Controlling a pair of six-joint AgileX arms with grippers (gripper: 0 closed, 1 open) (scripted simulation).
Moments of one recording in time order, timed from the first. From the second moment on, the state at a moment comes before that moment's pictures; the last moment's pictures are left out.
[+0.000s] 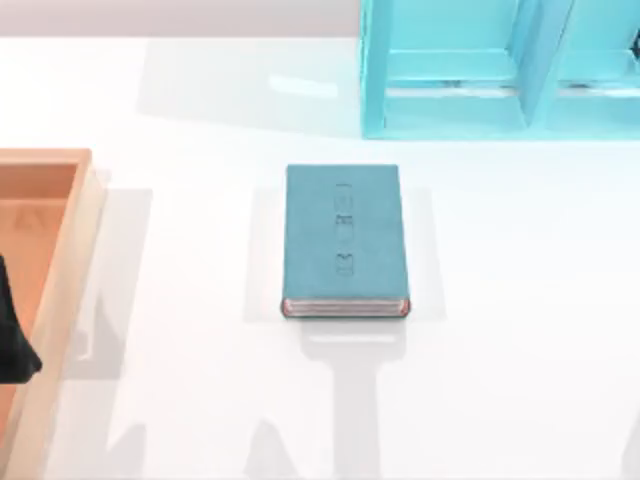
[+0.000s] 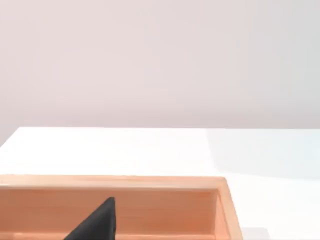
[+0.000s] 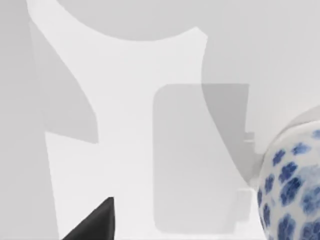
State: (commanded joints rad) left arm 0.00 0.00 0.00 0.00 0.00 0.00; right arm -0.72 1.32 0.60 -0.85 0.00 -2.29
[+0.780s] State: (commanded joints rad) left arm 0.00 0.00 0.00 0.00 0.00 0.00; right arm -0.72 1.32 0.60 -0.85 0.00 -2.29
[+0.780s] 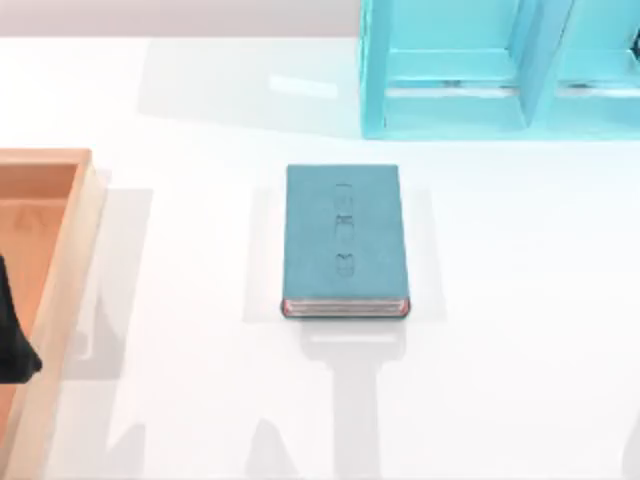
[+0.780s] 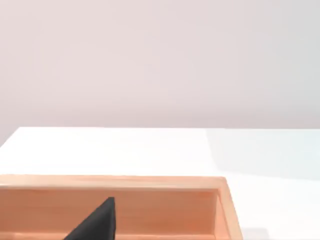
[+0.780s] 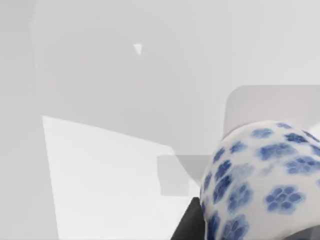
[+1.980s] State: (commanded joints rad) left arm 0.00 0.00 0.00 0.00 0.00 0.00; right arm -0.73 1.25 0.74 -1.07 0.00 -2.29
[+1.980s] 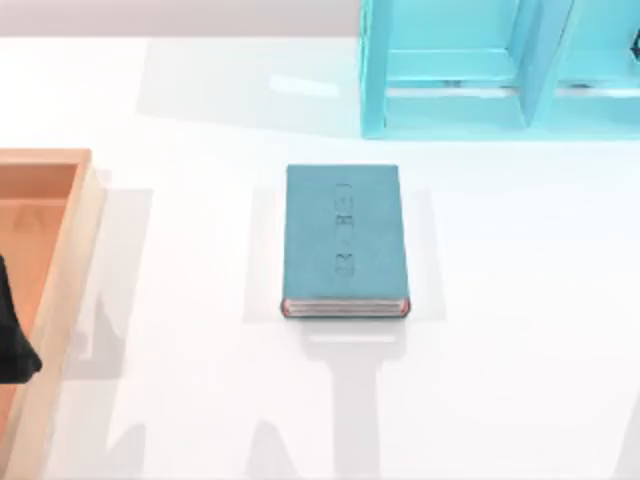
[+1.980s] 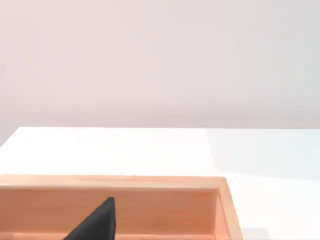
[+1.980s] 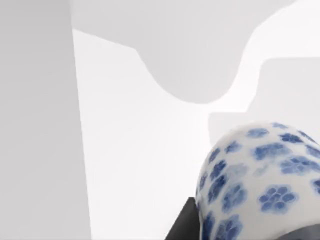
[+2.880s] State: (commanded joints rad) left arm 0.00 0.00 0.00 0.00 0.00 0.00; right arm -0.52 1.41 1.01 -1.16 0.01 -1.89
